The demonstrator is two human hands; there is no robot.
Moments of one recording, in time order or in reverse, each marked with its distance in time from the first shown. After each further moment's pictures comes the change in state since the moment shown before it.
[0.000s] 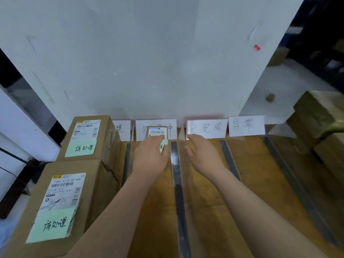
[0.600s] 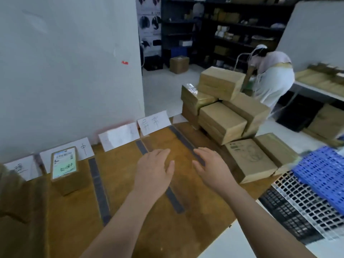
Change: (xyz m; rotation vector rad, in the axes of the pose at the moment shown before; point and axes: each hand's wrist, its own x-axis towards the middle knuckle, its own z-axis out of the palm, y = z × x) left_hand -0.151 0.207 0.073 0.077 -0.148 0.587; right_hand -0.239 0.168 -0.120 -0.155 0.338 0.345
